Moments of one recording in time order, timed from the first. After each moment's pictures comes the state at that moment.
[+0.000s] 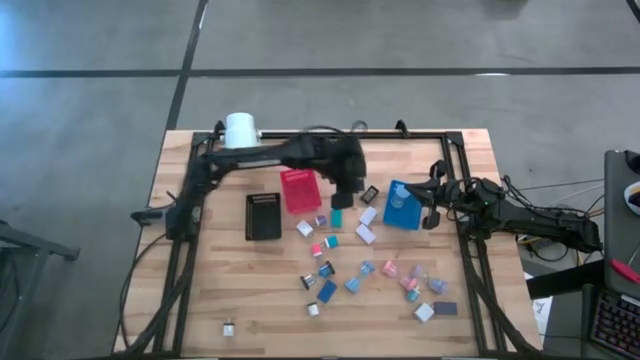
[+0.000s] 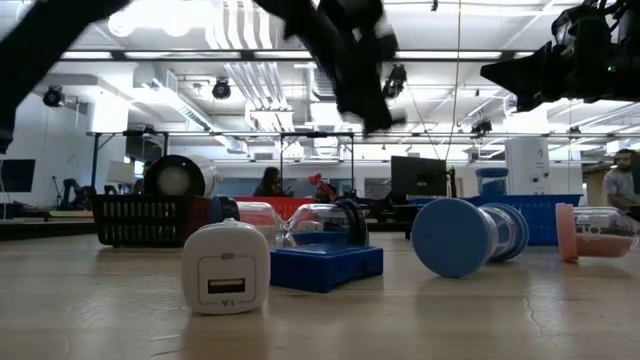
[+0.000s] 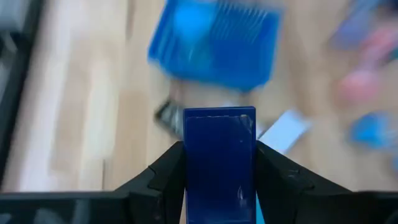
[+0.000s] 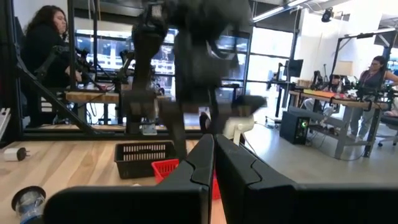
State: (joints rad) left arm 0.23 2.06 1.92 -0.75 0.18 0.23; right arm -0.27 0.23 0.02 0.38 -0.05 -0.04
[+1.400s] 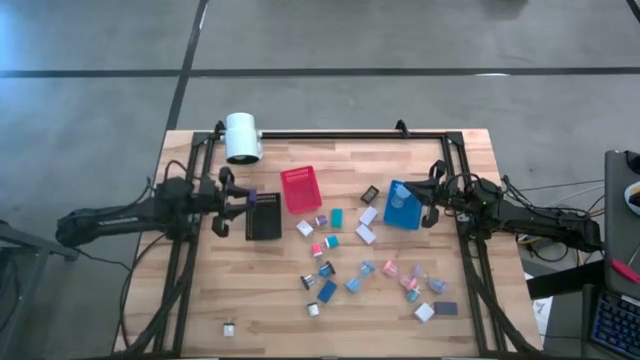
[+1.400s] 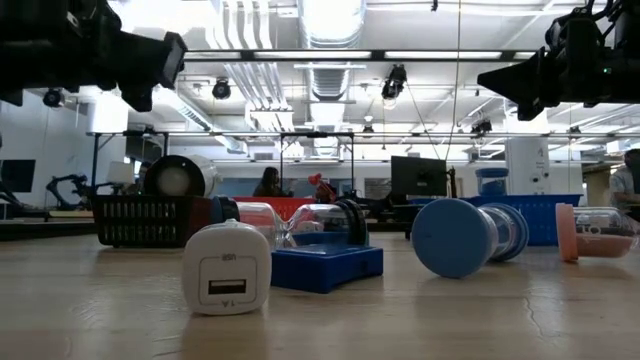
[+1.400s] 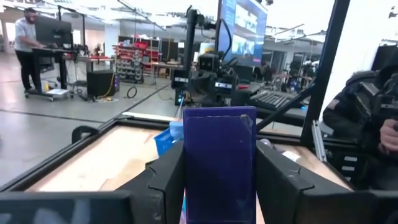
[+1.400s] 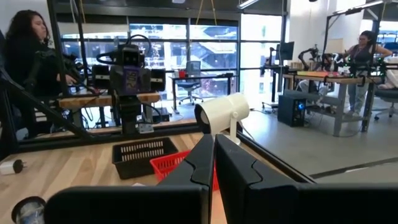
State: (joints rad) left arm 0.21 0.27 0.11 0.24 0.18 -0.10; right arm -0.27 0.25 0.02 0.37 0.00 0.05
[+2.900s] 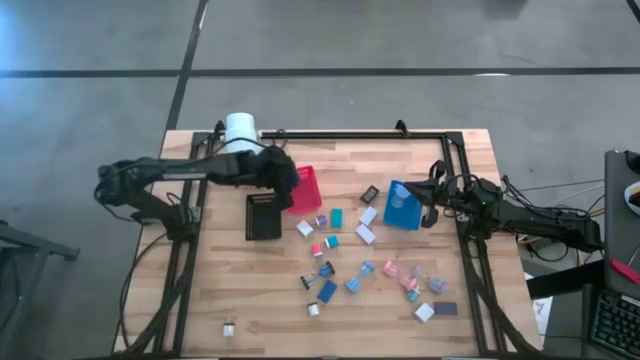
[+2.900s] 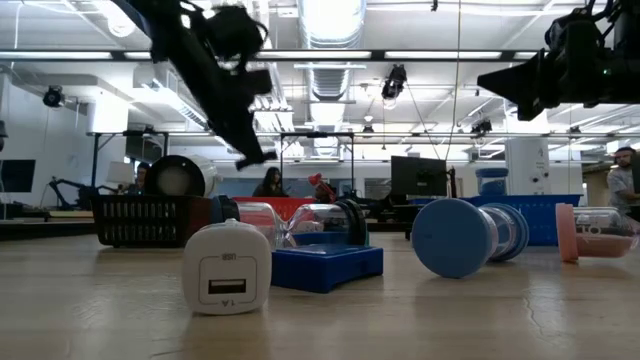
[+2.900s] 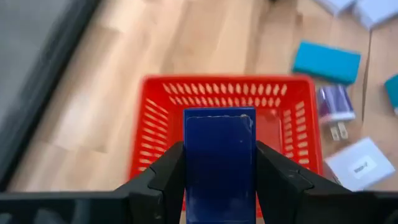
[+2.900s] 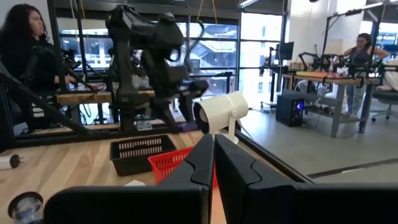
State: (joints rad) left arm 0.33 1.46 0.93 -0.40 -0.06 0.11; right arm -0.27 0.25 0.02 0.36 0.00 0.03
